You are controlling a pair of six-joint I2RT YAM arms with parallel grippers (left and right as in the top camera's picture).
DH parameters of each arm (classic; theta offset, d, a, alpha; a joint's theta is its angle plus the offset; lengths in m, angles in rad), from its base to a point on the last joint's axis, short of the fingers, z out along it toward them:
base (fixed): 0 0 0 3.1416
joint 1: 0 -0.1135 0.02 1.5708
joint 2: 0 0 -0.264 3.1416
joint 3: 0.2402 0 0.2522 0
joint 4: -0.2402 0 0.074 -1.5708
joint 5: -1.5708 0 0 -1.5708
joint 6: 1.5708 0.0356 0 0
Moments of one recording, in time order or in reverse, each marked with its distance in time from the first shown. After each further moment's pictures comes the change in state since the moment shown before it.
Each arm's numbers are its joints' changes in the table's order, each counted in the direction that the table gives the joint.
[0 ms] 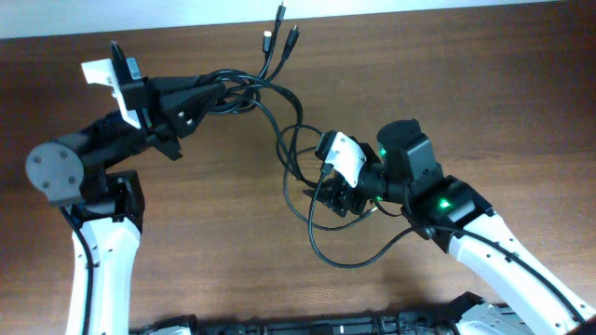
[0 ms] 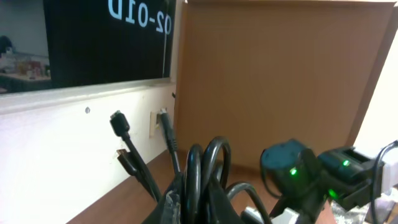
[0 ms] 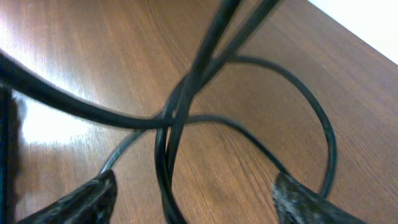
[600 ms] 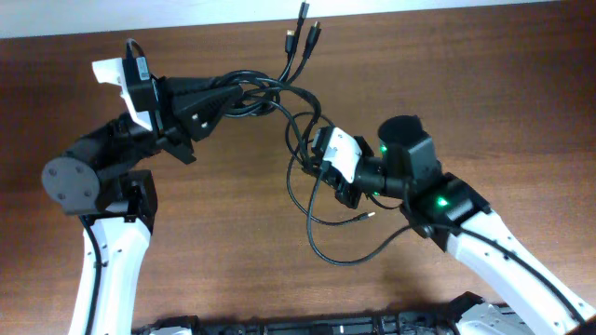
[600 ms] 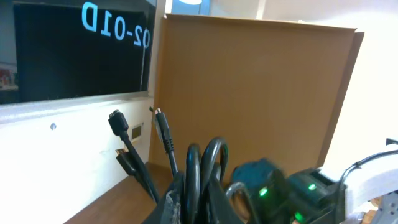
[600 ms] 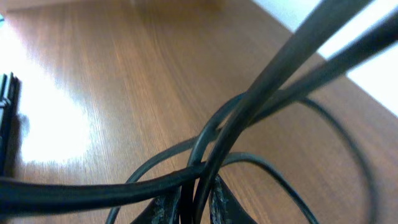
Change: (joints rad) left arm 0.090 0.000 0.000 0.120 0.055 -0.135; right arm 0.000 -0.006 0.000 0.110 0.058 -0.009
